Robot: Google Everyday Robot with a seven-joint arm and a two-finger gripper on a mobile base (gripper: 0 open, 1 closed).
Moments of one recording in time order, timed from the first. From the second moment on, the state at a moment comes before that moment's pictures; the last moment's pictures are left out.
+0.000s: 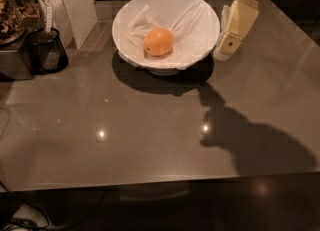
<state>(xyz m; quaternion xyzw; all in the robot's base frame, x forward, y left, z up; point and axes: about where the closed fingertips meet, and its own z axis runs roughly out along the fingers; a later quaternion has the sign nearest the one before) 0.548 -0.126 1.020 -0.67 0.70 0.02 0.25</state>
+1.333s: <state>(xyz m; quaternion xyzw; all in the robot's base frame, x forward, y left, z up) 0.649 -0.091 1.014 -0.67 0.68 0.06 0.30</state>
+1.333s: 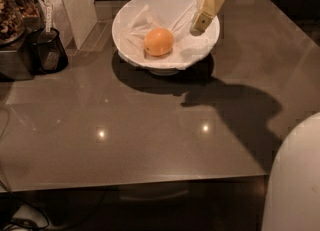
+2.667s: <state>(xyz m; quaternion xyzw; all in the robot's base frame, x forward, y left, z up) 0.728 -0.039 0.943 -0.66 0.68 0.12 0.29</state>
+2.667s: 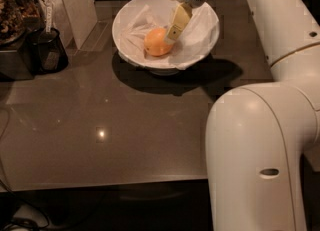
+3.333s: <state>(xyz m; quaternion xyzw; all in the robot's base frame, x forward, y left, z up) 0.726 -0.032 0.919 -0.66 0.69 0.14 0.28</state>
